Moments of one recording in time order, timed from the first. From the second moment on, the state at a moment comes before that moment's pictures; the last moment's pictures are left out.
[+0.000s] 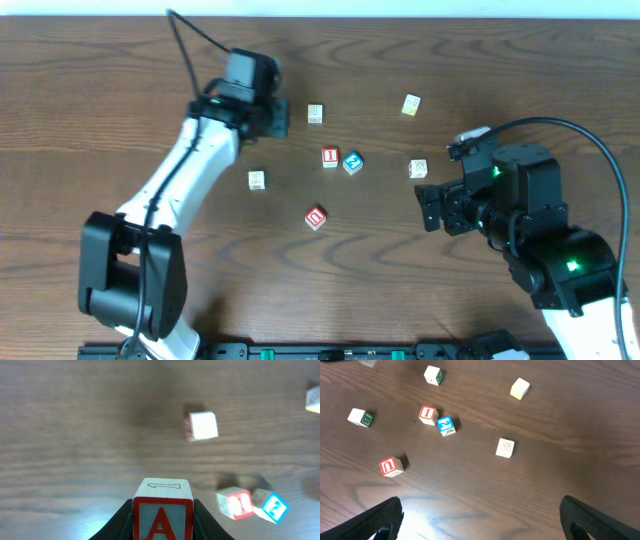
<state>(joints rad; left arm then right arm) -0.33 1.80 1.37 -0.58 0.07 -0.24 0.29 0.98 1.08 -0.93 -0.04 0.02</state>
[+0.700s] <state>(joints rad) -0.48 1.97 1.37 -0.58 0.00 -0.48 0.29 0.98 1.08 -0.93 -0.04 0.02</state>
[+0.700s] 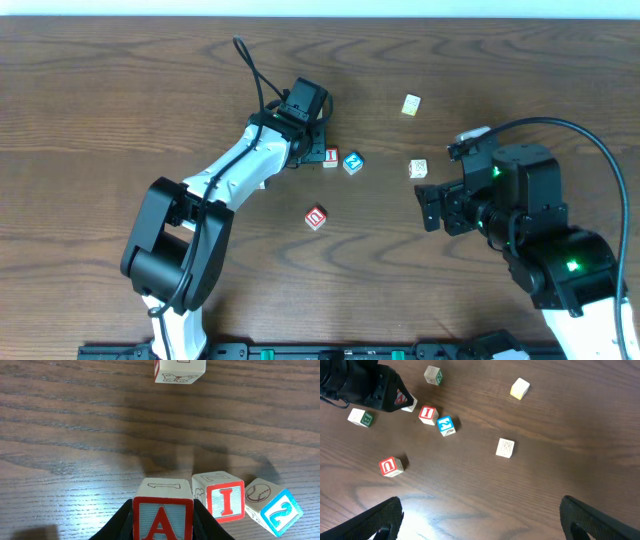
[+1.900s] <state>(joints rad) -0.52 1.98 1.37 -0.58 -0.05 -0.59 0.29 0.98 1.08 -0.93 -0.04 0.02</state>
